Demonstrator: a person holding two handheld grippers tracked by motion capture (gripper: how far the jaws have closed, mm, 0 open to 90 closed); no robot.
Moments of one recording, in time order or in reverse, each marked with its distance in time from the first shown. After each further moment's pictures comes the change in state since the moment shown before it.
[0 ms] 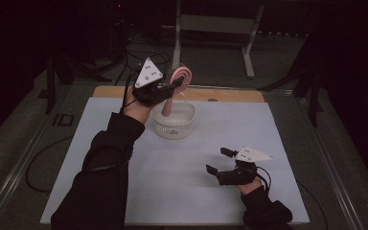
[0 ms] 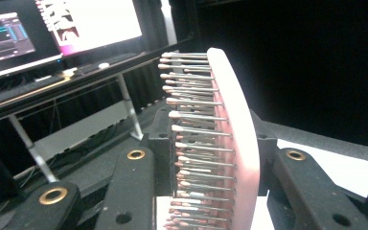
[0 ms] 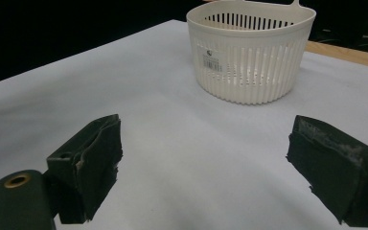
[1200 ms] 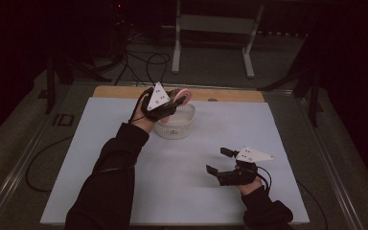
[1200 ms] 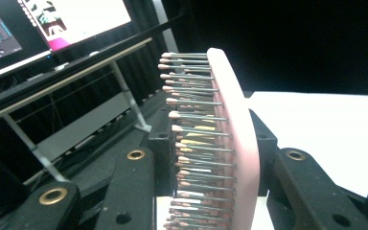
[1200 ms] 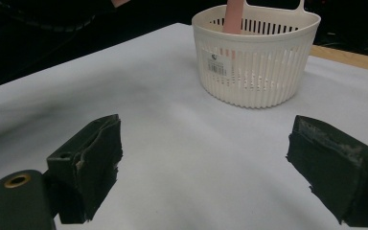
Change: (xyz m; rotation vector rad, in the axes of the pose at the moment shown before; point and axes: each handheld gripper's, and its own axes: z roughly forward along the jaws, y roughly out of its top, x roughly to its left) left arm -0.010 -0.081 0.034 0.046 -0.014 0.135; right arm 0.001 0.002 -0.002 -0.007 0.014 0.001
